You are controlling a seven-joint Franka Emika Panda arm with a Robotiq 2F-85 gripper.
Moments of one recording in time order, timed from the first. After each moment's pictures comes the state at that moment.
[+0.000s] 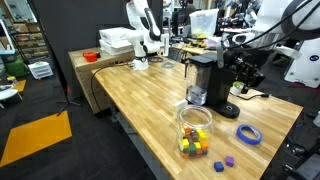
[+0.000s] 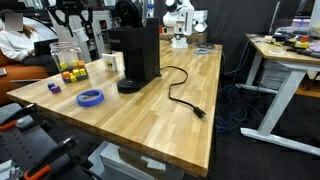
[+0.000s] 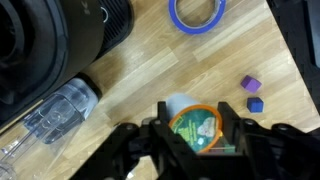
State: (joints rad) arm 0.19 -0.20 0.13 -2.54 0.07 2.45 -0.89
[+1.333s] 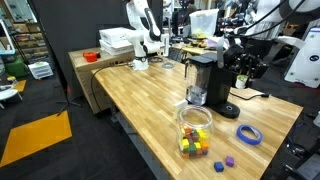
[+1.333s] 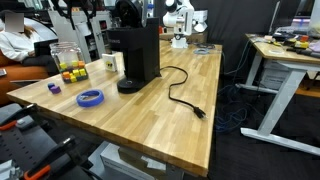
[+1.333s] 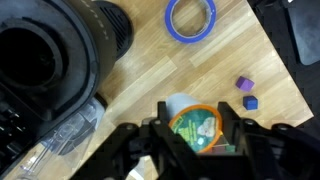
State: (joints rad) arm 0.19 -0.21 0.07 -2.47 0.08 2.30 -0.88
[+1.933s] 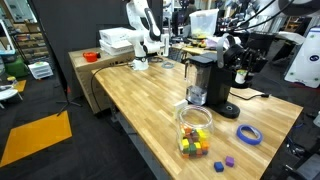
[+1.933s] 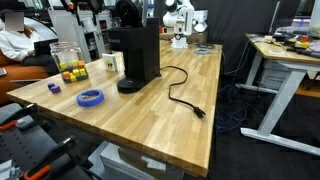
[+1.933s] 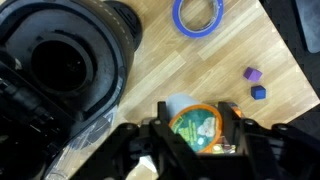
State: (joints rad) arm 0.19 -0.21 0.02 -2.44 0.11 2.29 -0.91
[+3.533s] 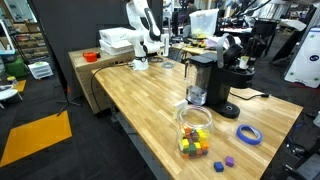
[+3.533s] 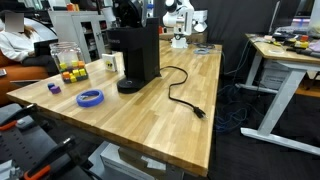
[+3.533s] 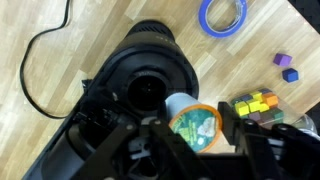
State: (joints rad) arm 0.09 -0.16 -0.05 -2.30 0.11 2.22 -0.87
